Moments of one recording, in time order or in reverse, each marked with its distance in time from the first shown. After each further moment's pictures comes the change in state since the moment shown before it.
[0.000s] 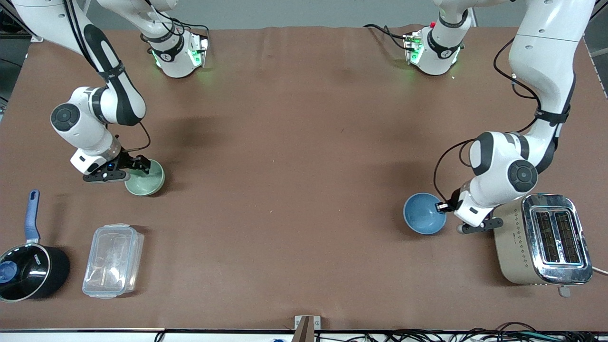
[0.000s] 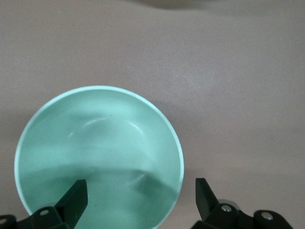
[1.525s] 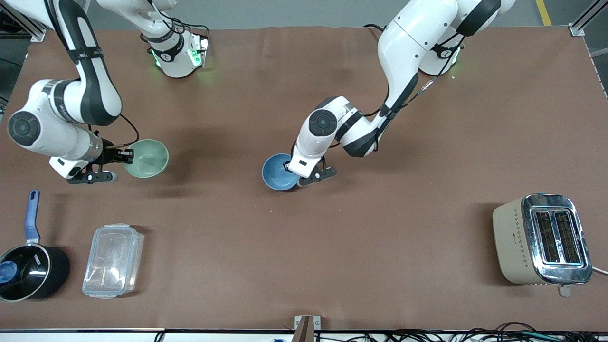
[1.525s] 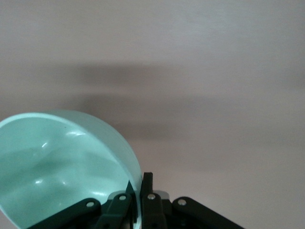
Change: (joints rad) left arm -0.635 0.222 -0.048 0.284 0.084 0.078 -0.875; right arm 0.055 -0.093 0.037 0.357 0.133 -0.752 0.081
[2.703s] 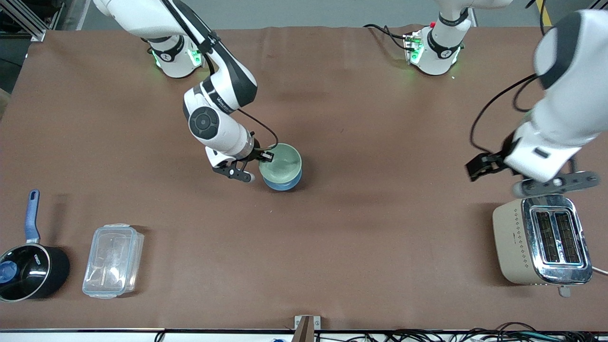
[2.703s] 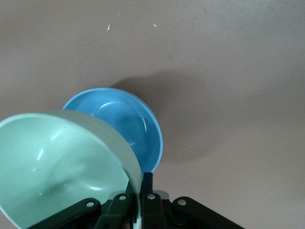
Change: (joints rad) left arm 0.451 -0.525 0.193 0.189 0.017 -0.823 0.902; right arm 0.333 0.269 0.320 0.171 0.149 0.294 0.906
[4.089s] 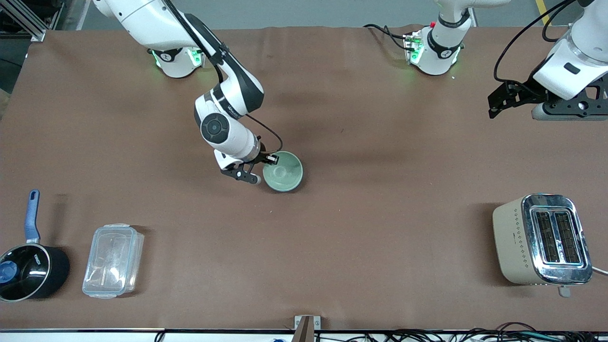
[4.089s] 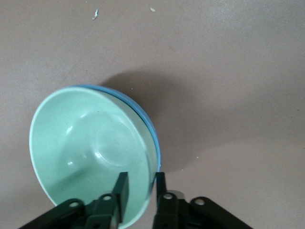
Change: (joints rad) left arm 0.063 -0.365 -0.012 -0.372 -0.067 -0.032 0.169; right arm 0.022 0.061 -0.008 -0.028 -0.001 0.094 0.001
